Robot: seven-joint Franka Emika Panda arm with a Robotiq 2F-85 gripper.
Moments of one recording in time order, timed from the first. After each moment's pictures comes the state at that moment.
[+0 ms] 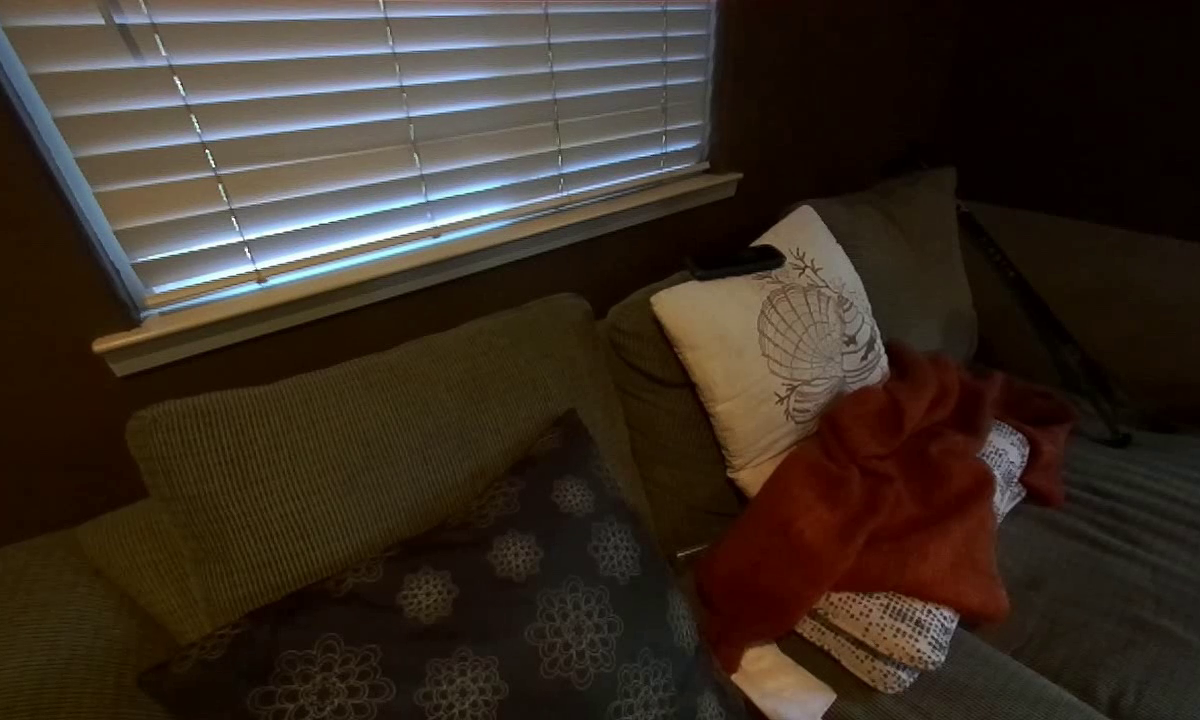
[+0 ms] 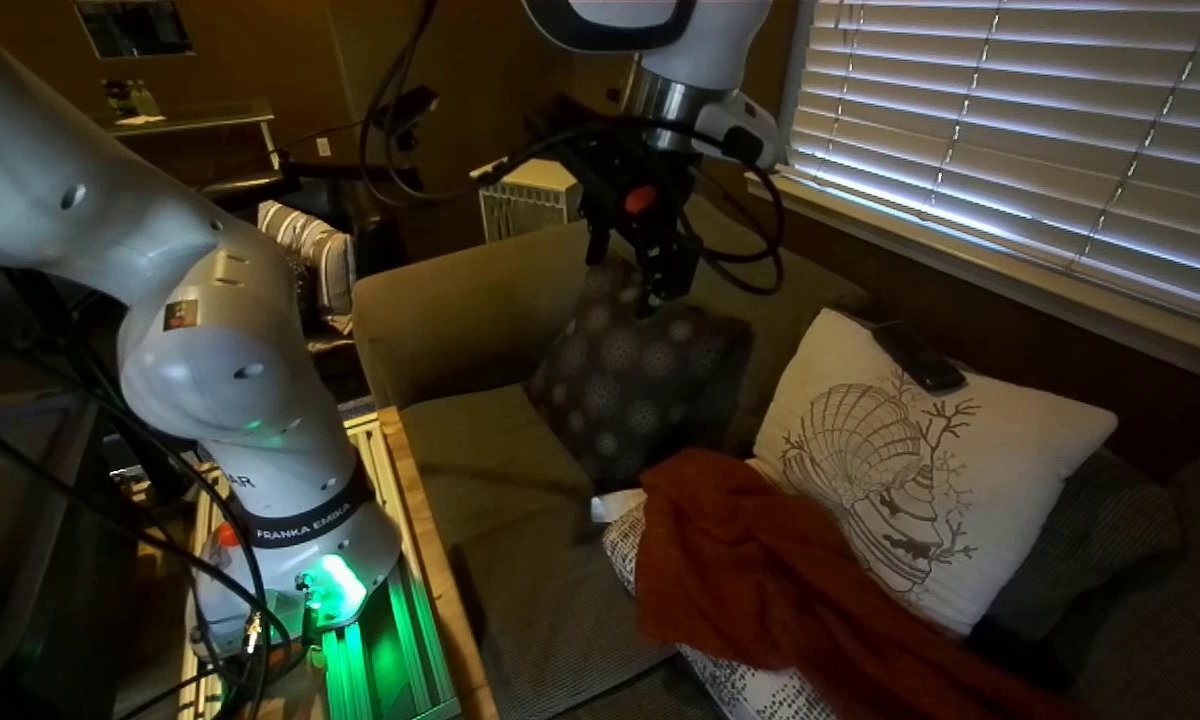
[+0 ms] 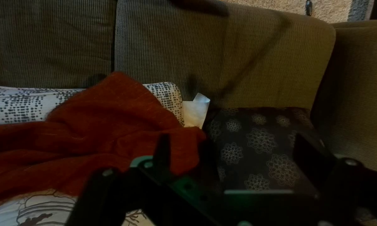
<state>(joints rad) -0.01 -0.51 -0.26 -2.48 0.08 1.83 -0.37</state>
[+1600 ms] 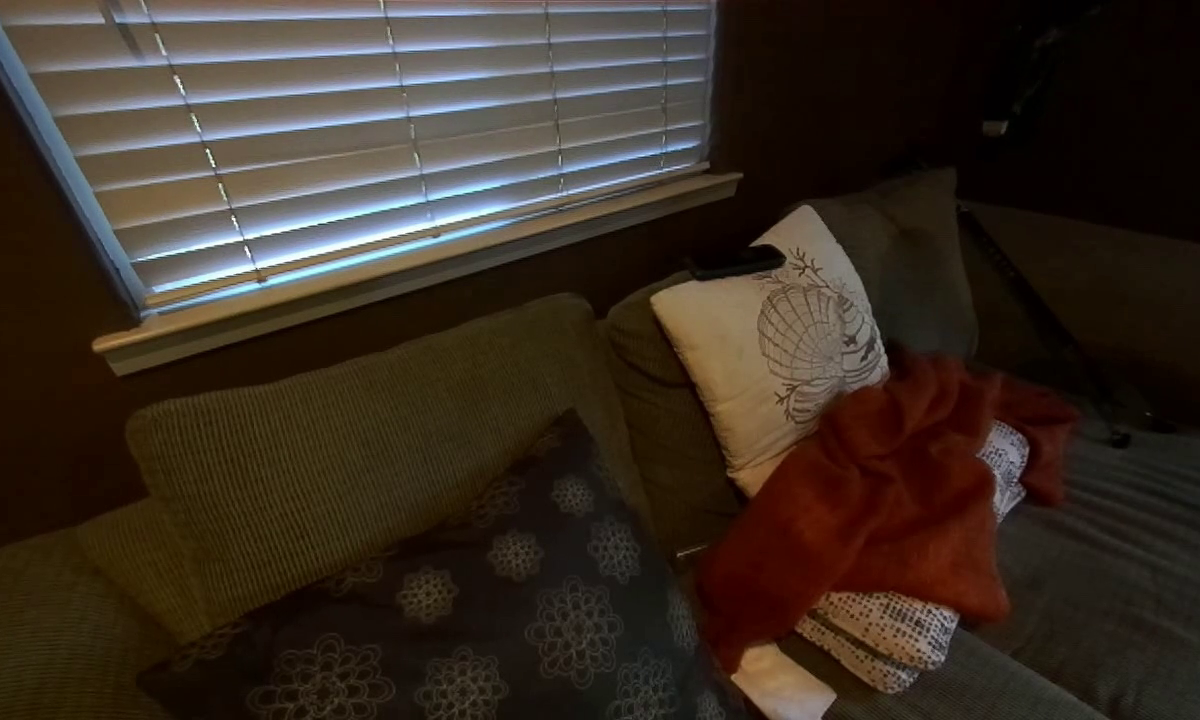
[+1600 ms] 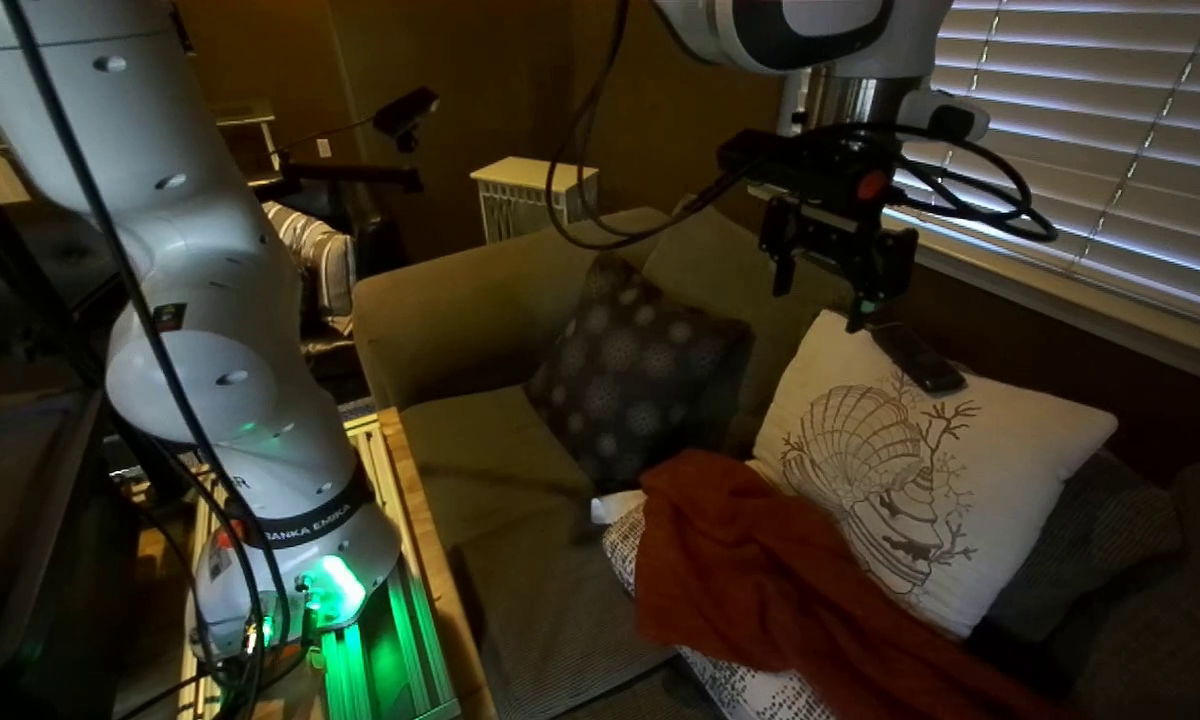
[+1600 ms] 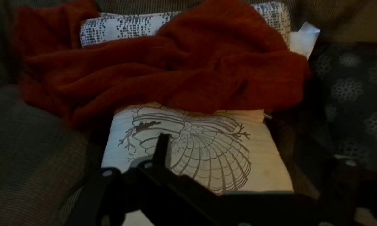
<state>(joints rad) -0.10 -0.04 -0.20 -2.09 -0.06 2.10 -0.32</state>
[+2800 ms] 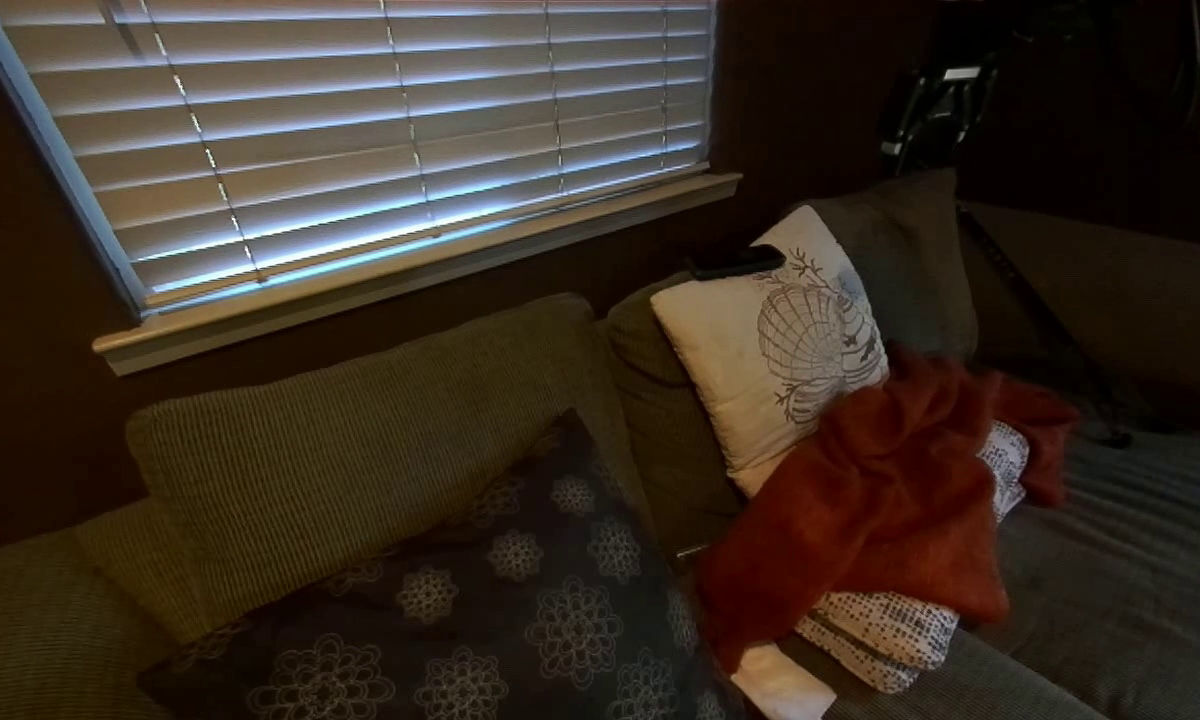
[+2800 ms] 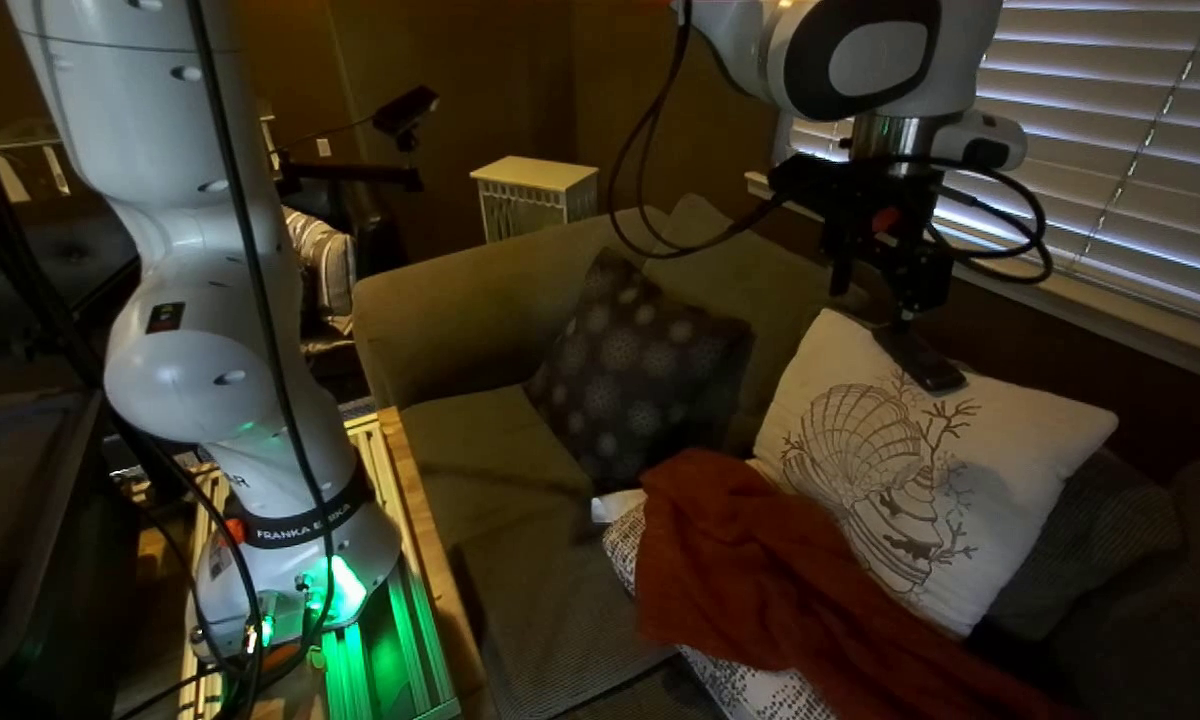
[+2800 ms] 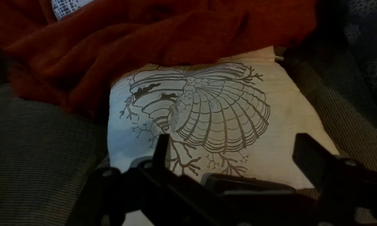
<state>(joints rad) -0.11 0.14 -0.18 -1.96 0.04 2.25 -0.15</state>
